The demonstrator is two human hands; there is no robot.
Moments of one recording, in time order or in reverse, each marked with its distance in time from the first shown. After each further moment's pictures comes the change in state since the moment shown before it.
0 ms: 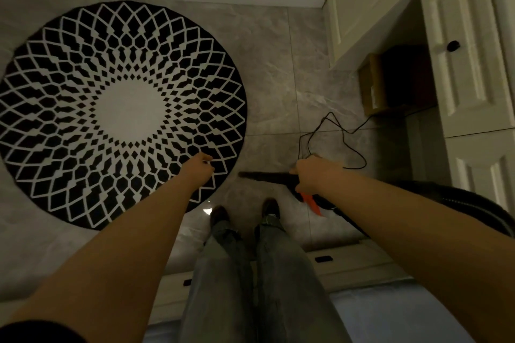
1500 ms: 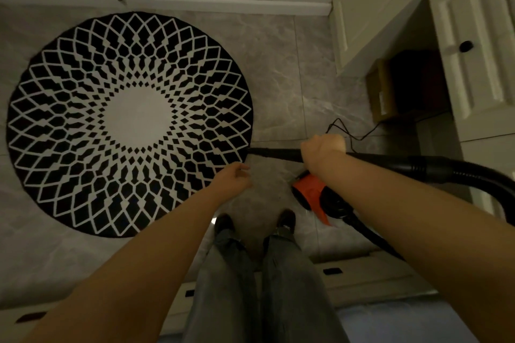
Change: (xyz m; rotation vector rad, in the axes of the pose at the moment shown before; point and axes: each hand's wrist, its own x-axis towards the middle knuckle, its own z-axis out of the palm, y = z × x) left_hand -0.014 0.013 0.051 -0.083 -0.209 0.167; right_hand -0.003 -0.005 -0.037 -0.259 0.186 0.158
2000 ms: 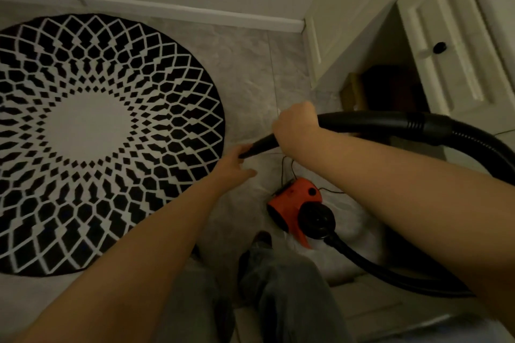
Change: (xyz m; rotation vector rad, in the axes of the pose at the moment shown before) left_hand 0.111 0.019 0.073 -0.080 0.047 0.288; right_hand 0.051 0.009 0.007 -0.326 0.237 -0.023
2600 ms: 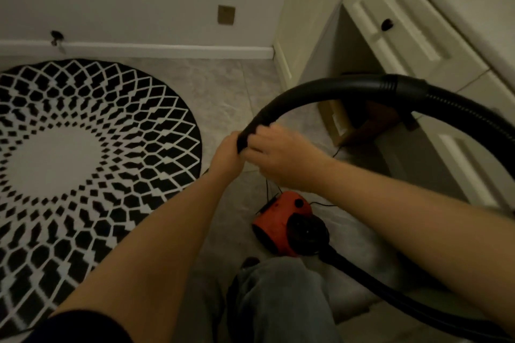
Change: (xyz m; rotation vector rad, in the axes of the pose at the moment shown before) left_hand 0.071 0.000 0.108 0.284 0.305 0.348; right_hand -0.038 -0.006 0.180 0.157 1.046 -0.329
